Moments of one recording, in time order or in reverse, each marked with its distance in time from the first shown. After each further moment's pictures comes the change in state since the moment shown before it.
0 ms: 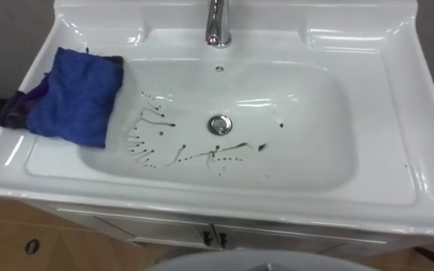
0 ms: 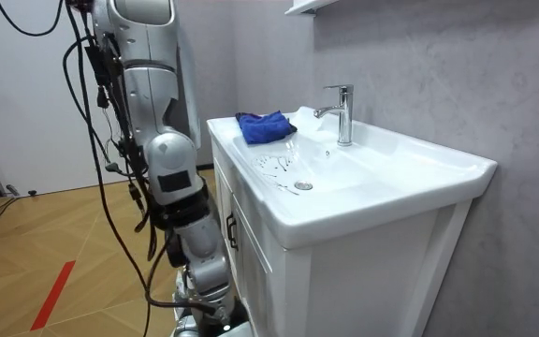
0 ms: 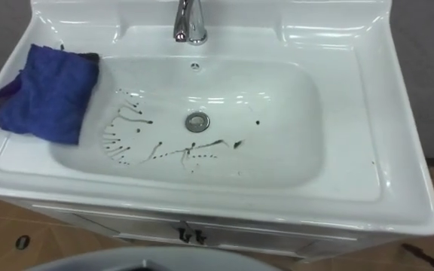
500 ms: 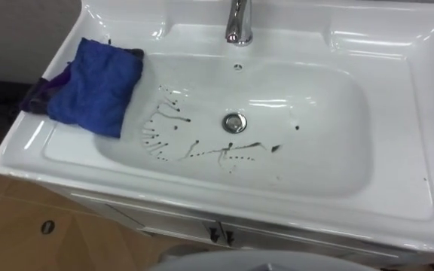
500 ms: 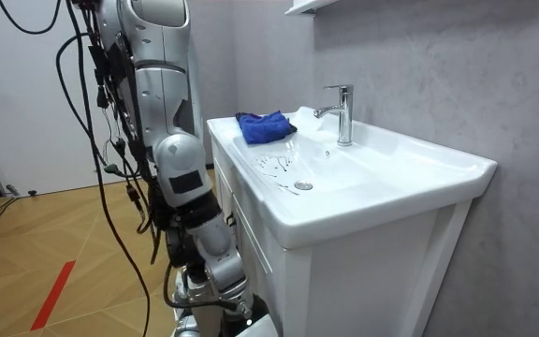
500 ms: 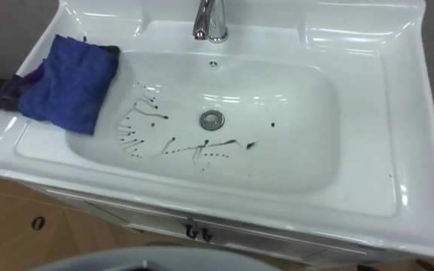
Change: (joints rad) left arm -0.001 0.088 0.067 -0.422 -0.111 -0.137 0.270; right arm 0.041 -0.014 -0.015 -0.078 -0.014 -0.045 -0.041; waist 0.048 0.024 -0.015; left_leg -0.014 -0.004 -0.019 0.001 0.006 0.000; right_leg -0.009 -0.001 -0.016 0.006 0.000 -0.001
